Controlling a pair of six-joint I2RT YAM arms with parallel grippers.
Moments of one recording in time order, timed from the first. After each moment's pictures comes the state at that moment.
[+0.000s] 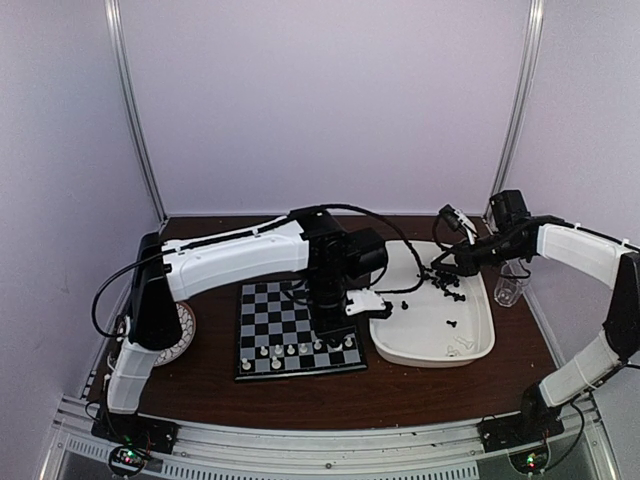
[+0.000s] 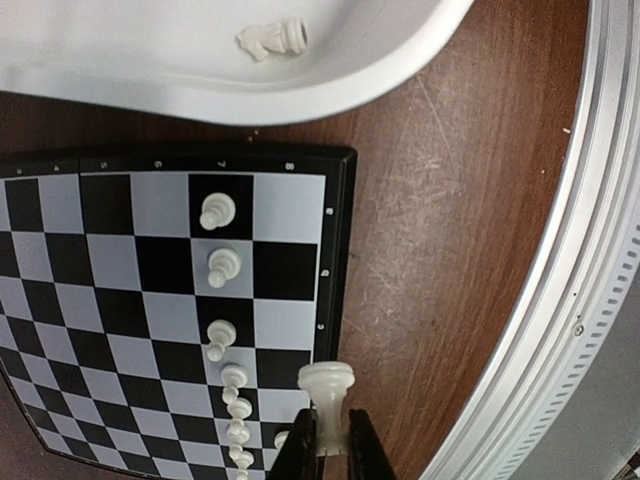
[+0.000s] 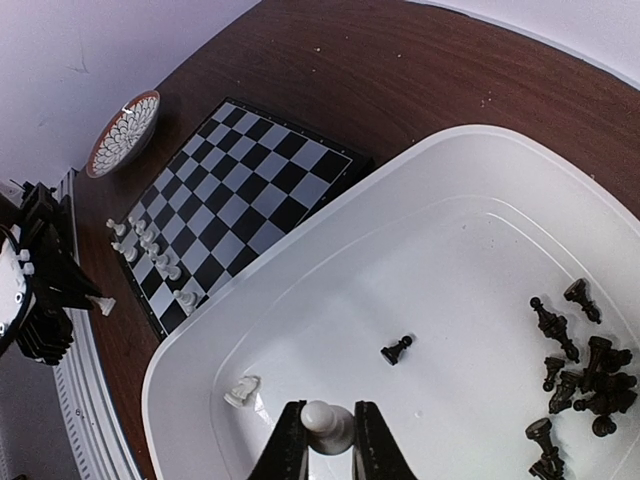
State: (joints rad) left arm -1.13 2.24 2.17 -1.41 0.11 0.24; right arm 0.13 1.43 1.04 -0.53 -0.78 -0.31
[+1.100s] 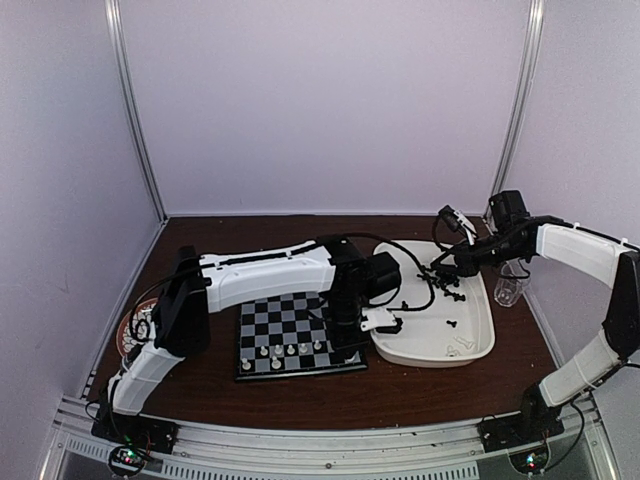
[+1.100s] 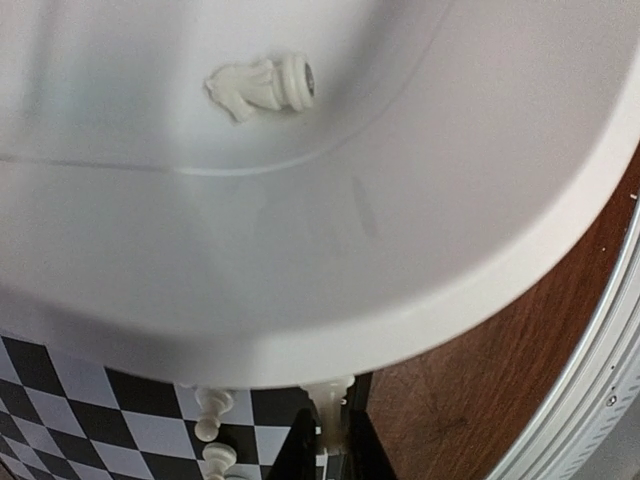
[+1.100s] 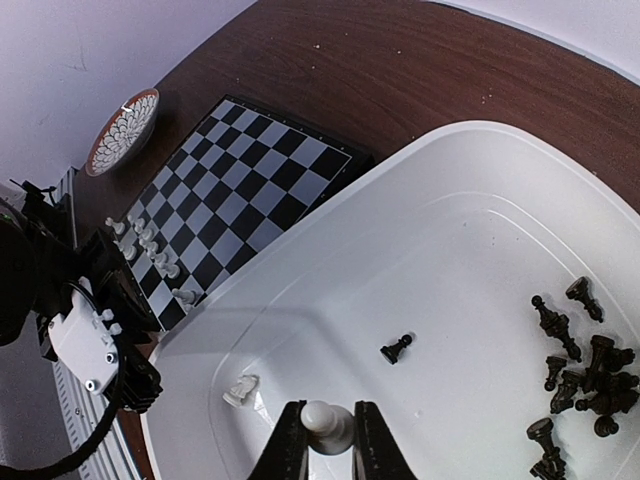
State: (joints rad) left arm -1.14 2.41 2.23 -1.31 0.11 0.24; right arm 0.13 1.44 1.04 -0.53 -0.78 -0.31
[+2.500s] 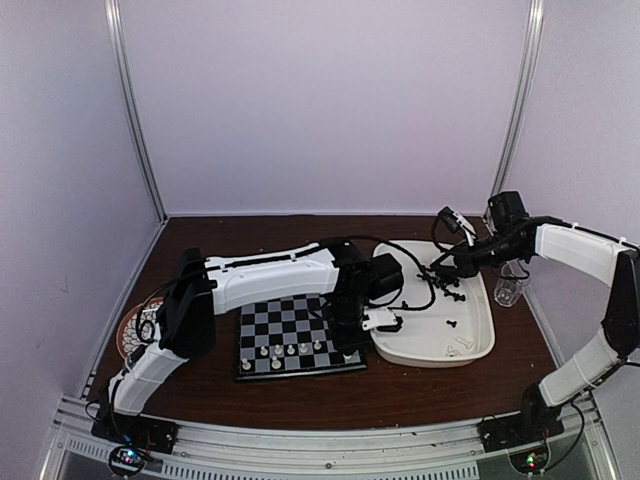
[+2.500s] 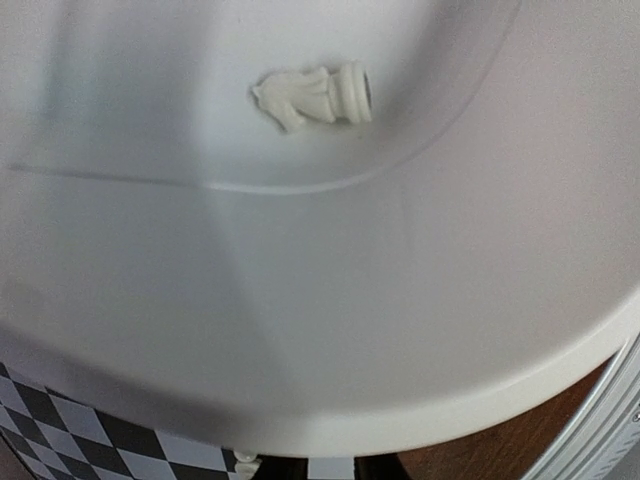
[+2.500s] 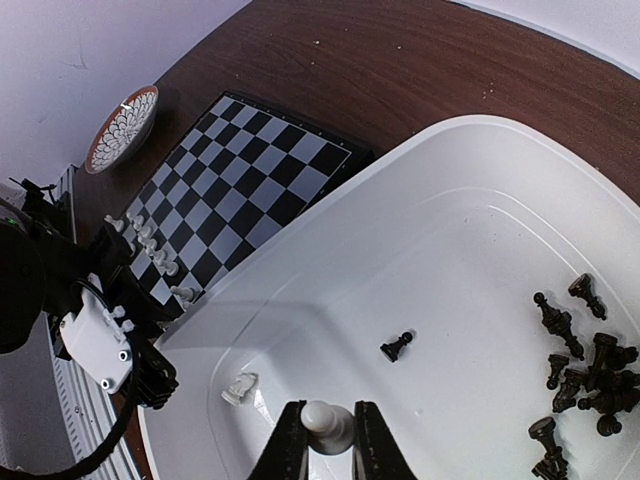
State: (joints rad) left arm -1.14 2.45 2.26 -1.30 0.04 0.24; right arm 0.13 1.45 1.04 -0.53 -0.78 -0.32
